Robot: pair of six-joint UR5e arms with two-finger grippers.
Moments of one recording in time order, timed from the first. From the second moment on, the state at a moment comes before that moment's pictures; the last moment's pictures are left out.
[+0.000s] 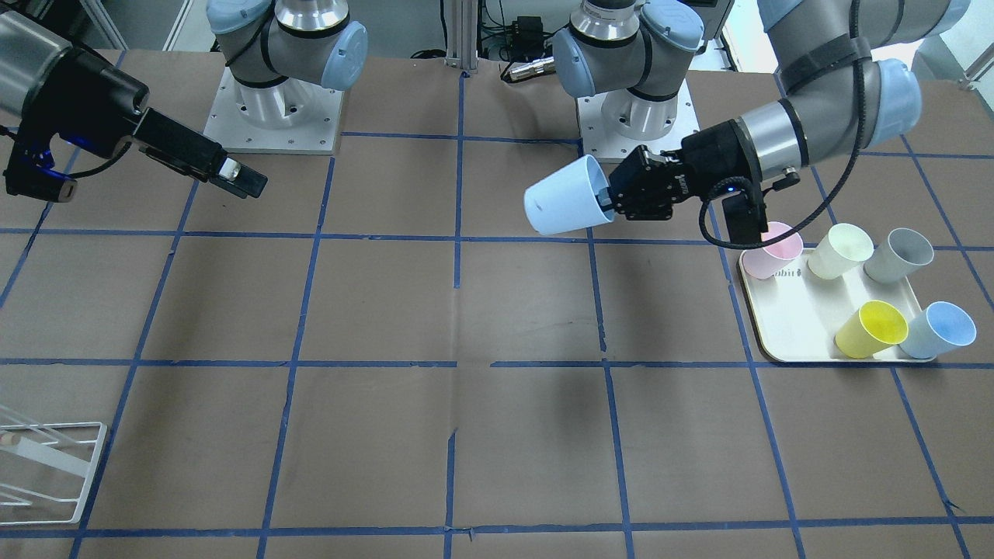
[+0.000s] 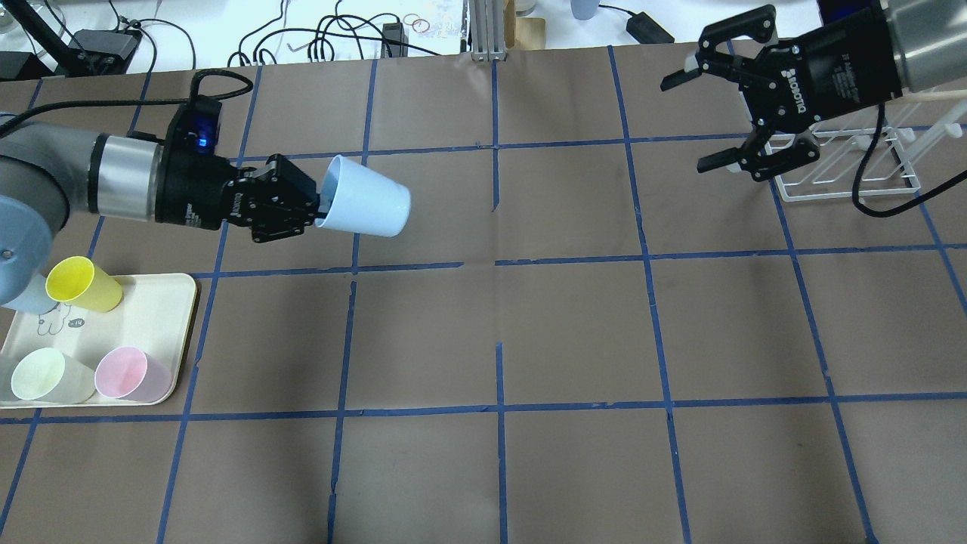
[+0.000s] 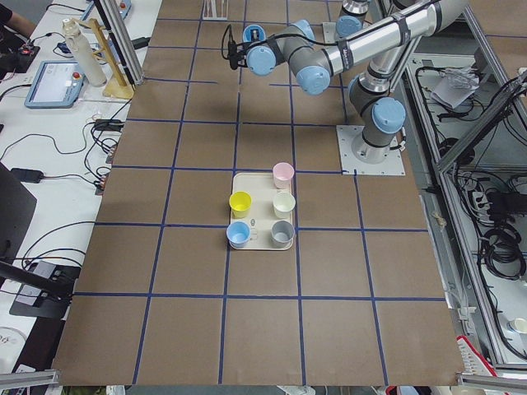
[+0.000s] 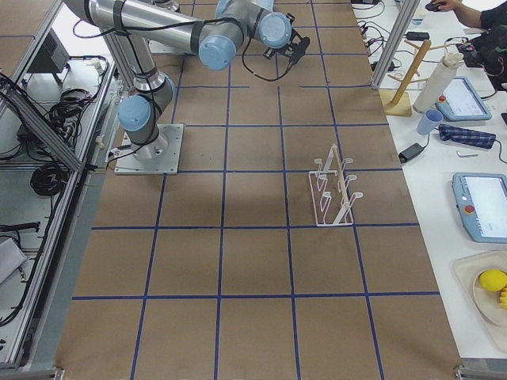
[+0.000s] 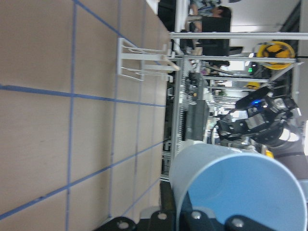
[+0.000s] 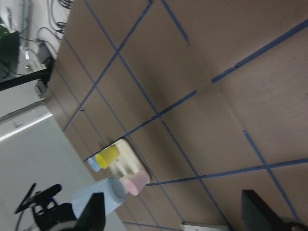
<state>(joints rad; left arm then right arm) -1.20 -1.51 -1.94 -1.60 0.72 0.40 1.24 -1.64 1.71 -1.43 -0.80 0.19</state>
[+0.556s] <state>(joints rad) -1.13 -1.63 -1.82 -1.33 1.38 0.44 1.31 -1.74 1.69 -1.46 -1.32 0.19</state>
